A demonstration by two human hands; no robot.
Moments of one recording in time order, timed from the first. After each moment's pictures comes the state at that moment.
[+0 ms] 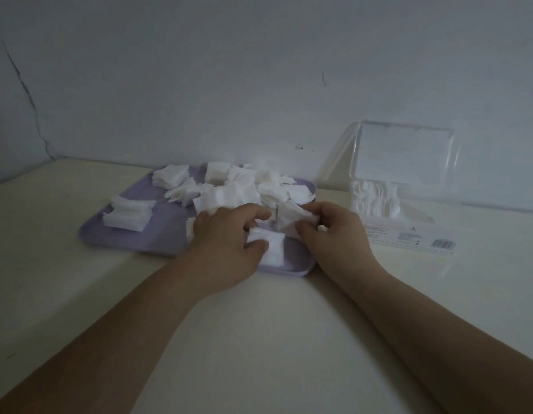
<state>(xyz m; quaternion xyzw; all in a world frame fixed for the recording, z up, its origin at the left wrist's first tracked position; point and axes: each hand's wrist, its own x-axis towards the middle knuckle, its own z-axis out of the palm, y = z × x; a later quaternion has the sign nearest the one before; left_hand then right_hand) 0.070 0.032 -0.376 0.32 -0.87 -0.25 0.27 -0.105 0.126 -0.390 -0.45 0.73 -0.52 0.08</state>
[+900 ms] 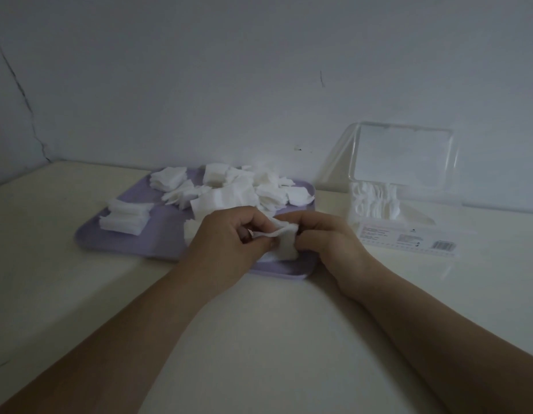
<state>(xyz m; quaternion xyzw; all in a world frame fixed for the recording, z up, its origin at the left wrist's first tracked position) 0.059 0.026 -0.390 0.26 -0.79 -0.41 0.37 -0.108 0.128 -0.390 -0.48 0.57 -0.57 0.35</state>
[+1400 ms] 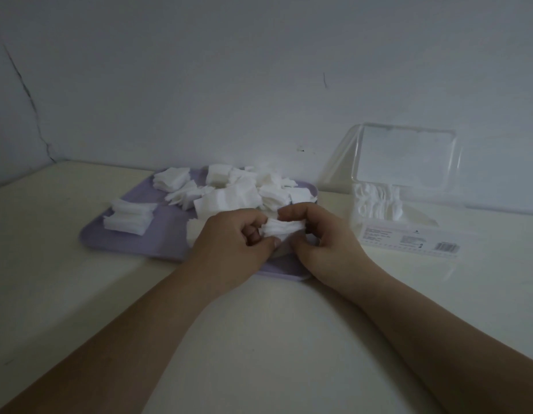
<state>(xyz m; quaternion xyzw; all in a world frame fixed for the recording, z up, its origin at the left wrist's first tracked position) 0.058 0.021 -0.398 0.29 -0.82 -0.34 0.36 -0.102 0.126 -0.395 -0.55 0.65 -0.51 0.15</state>
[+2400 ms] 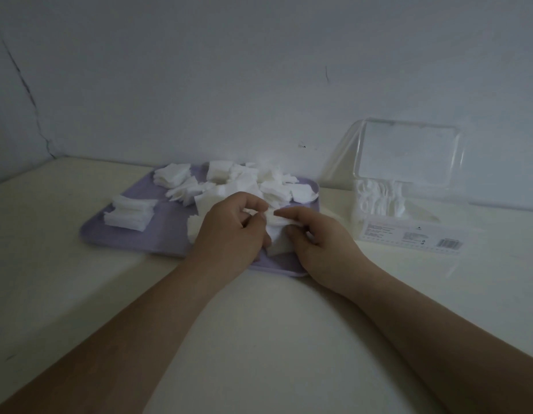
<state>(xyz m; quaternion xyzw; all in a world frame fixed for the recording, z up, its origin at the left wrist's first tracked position) 0.055 0.034 -0.379 0.35 -0.74 -0.44 0.37 -0.099 0.123 -0.396 -0.58 0.69 -0.42 0.11</state>
